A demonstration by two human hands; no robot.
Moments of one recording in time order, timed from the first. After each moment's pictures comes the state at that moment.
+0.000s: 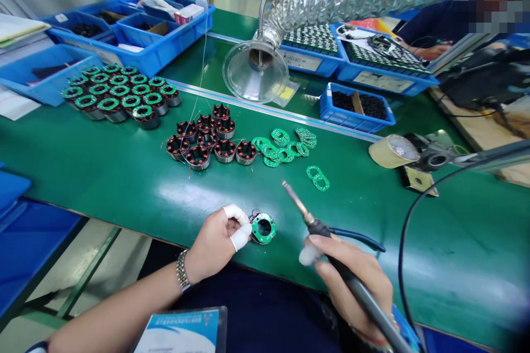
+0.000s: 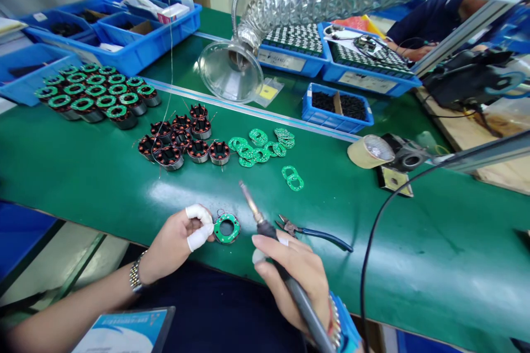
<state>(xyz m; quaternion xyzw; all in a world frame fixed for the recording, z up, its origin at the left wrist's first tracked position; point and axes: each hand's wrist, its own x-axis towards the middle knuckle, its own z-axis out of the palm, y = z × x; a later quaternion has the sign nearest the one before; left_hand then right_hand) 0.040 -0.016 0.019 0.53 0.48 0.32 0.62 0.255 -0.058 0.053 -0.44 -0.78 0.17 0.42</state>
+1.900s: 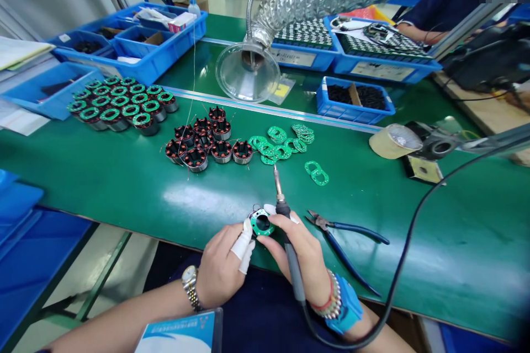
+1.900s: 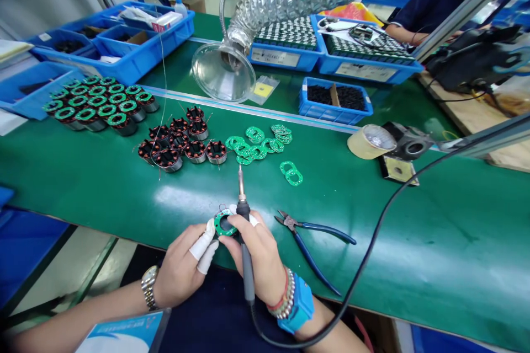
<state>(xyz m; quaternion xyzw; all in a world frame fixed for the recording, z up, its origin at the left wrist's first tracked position) 0.043 -0.052 -0.008 0.84 0.42 0.33 0.11 0.215 -0.049 0.007 -0.49 -0.77 0.14 0.39</state>
